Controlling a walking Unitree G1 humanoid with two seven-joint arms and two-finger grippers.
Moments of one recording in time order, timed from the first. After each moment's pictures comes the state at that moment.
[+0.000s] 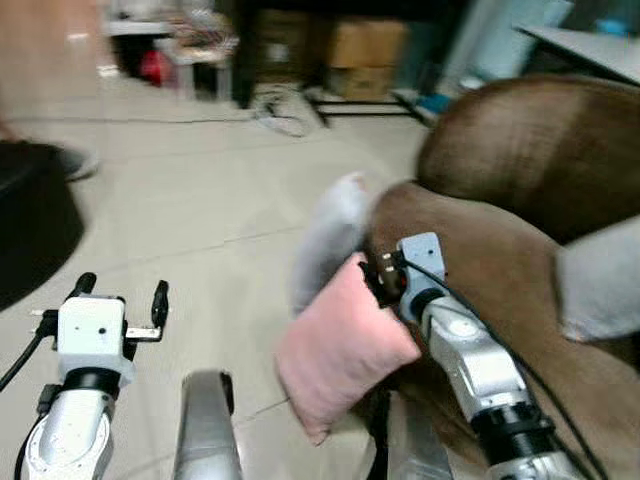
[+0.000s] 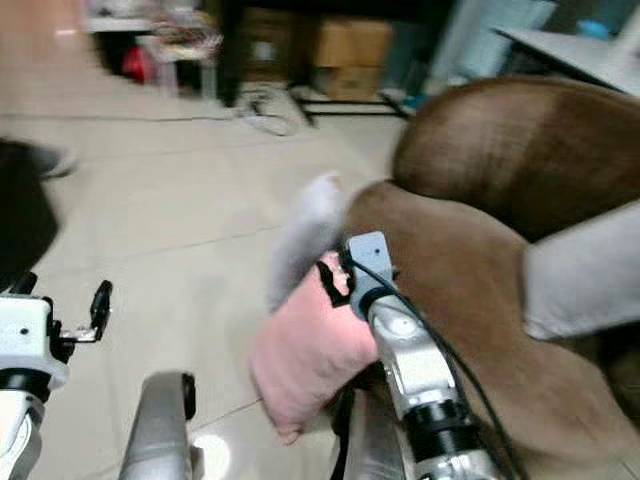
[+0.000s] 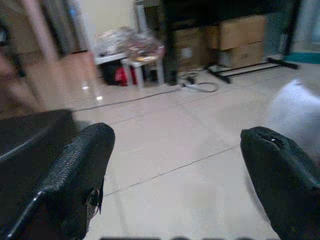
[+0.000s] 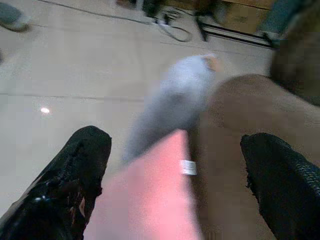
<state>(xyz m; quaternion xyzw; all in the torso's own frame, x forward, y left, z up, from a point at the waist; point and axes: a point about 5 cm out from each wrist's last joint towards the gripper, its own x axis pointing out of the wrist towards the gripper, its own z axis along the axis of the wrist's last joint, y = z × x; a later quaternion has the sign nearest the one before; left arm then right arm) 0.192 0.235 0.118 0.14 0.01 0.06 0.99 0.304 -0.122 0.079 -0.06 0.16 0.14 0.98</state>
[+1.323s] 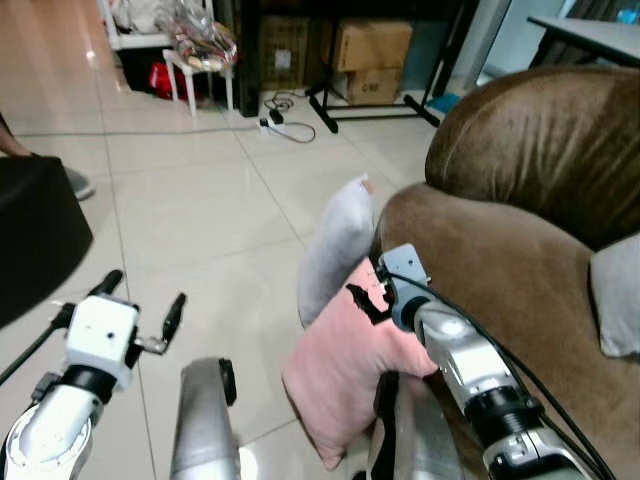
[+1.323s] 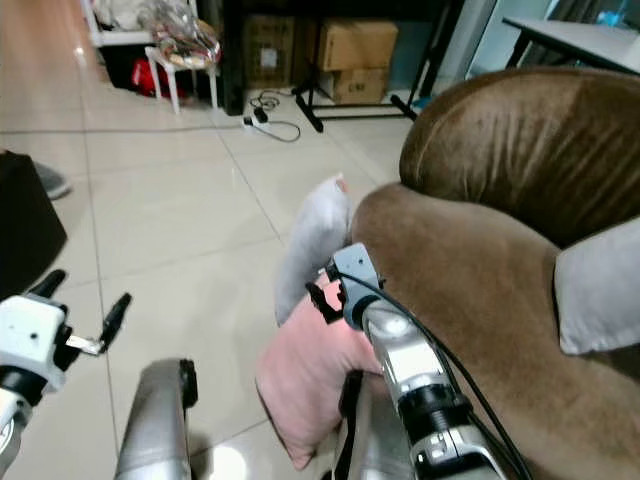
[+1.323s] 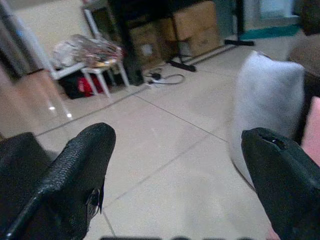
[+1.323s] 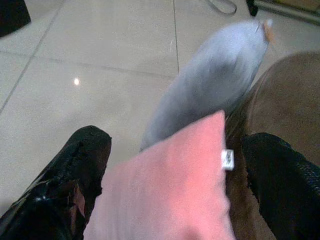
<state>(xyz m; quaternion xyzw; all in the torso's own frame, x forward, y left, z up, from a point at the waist) 0.194 0.242 0.115 0.19 0.04 -0.07 0.98 0.310 -0.110 0.050 -0.08 0.23 0.21 0.95</state>
